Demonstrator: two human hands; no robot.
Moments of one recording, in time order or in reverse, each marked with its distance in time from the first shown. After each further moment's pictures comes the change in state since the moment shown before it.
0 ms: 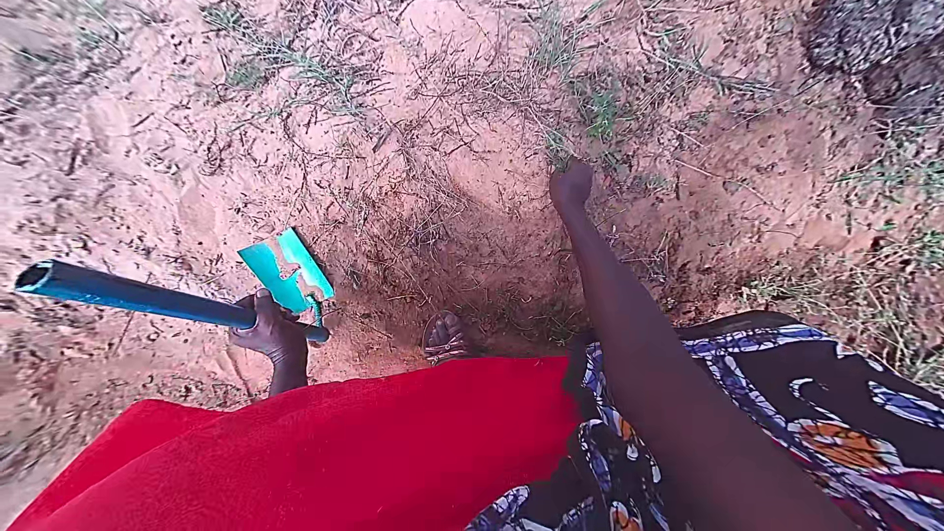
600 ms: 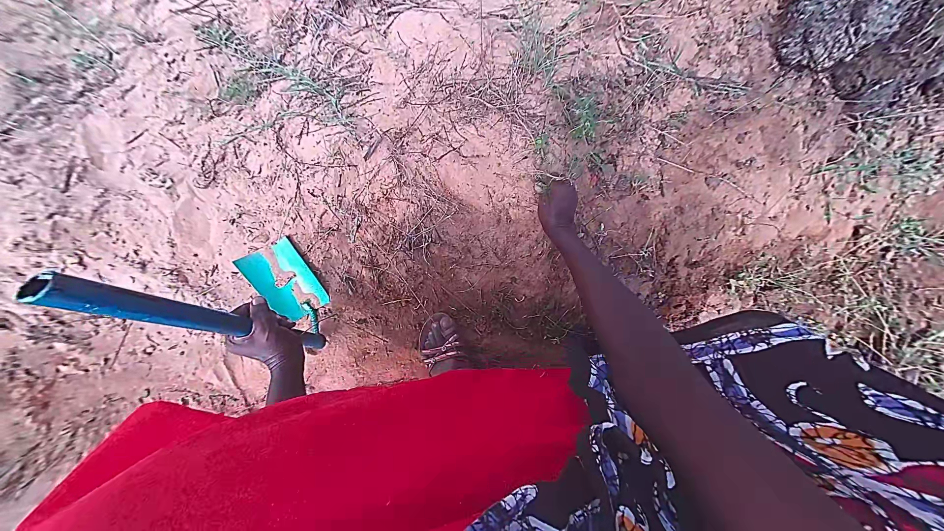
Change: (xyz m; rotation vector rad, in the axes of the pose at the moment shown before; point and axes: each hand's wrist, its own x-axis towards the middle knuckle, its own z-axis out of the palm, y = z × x) left_hand -0.002 0.003 0.000 0.015 -0.004 0.022; right_hand -0.024 0.034 0.018 -0.016 0.074 -0.256
